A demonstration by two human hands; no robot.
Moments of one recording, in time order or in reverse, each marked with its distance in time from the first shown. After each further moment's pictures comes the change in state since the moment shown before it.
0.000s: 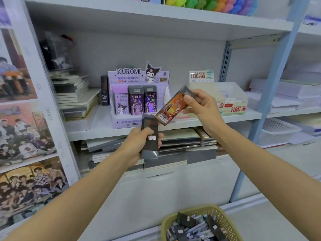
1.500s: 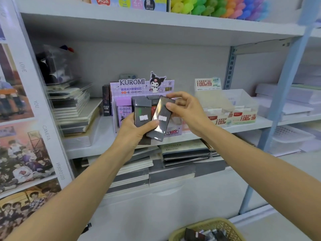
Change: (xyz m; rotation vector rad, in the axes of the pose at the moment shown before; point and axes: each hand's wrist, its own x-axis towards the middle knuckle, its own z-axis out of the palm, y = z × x) left_hand 0.035 0.045 -0.023 0.133 0.042 0.369; right_hand 0.047 0.007 0.048 -0.039 -0.108 0.053
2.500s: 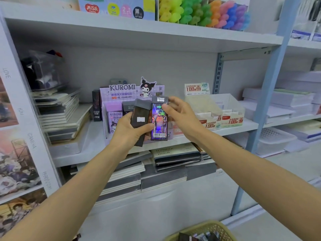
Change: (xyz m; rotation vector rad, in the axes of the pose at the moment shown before) left_hand 0.009 0.012 0.014 0.181 0.018 0.050; right_hand -0.008 -0.010 -0.003 -0.032 -0.023 0.069
